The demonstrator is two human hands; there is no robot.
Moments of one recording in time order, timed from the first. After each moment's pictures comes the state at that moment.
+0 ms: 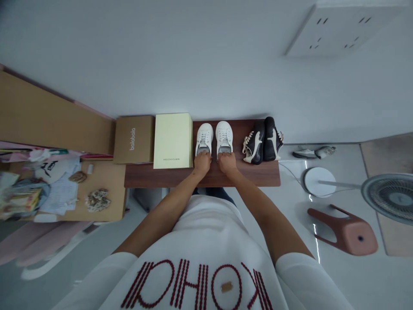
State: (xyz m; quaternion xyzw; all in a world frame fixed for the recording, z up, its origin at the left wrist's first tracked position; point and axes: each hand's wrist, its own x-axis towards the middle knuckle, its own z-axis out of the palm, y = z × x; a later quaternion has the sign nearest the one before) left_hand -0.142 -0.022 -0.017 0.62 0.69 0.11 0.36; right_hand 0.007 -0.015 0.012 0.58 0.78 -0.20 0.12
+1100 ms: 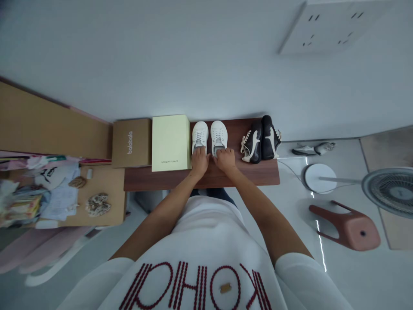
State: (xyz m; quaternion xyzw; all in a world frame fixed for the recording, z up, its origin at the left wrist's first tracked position) left_hand -0.141 -0.018 -0.004 0.69 0.70 0.05 0.17; right_hand 0.008 -0.007 0.013 0.61 0.77 -0.17 0.07
